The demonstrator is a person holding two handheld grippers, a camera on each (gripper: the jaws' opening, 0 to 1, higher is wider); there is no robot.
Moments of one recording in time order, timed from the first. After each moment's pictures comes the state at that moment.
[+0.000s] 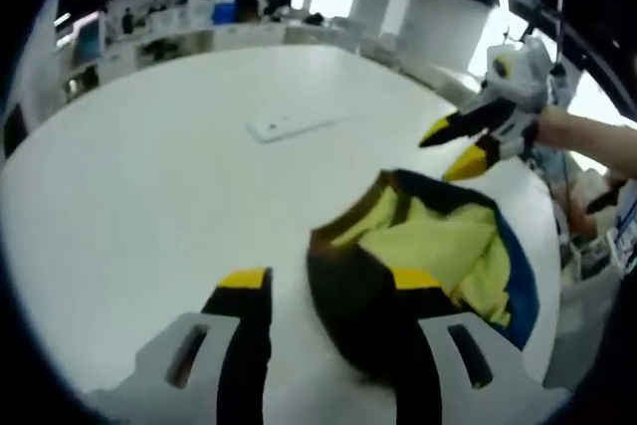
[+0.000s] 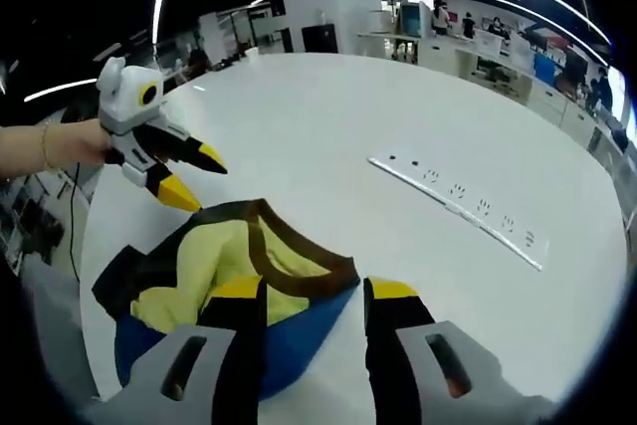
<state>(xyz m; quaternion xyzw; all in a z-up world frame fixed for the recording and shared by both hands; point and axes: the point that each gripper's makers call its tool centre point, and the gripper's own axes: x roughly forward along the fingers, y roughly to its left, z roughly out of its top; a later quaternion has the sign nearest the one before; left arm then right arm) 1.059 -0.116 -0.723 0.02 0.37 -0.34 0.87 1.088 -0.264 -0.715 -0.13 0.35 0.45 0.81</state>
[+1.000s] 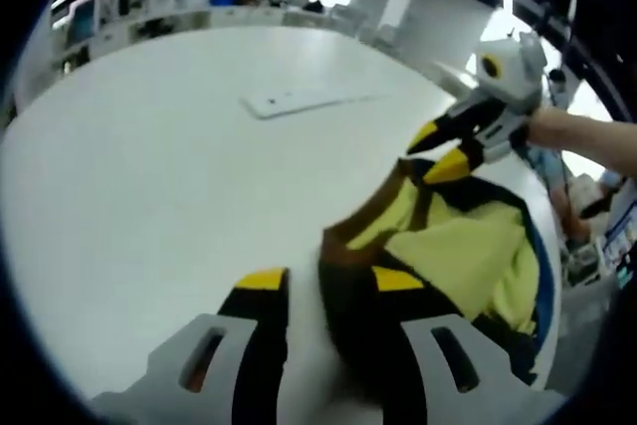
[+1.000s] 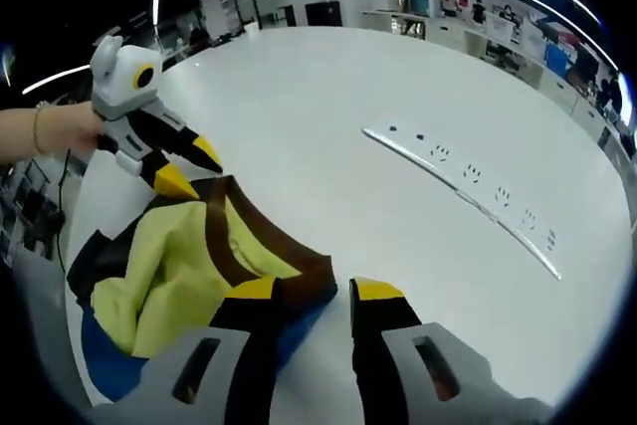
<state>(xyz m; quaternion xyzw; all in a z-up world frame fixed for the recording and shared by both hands) 1.077 -0.126 -0.759 0.00 0.40 -0.35 0.85 1.111 -0.261 -0.758 -0.15 0.39 0.45 0.79</state>
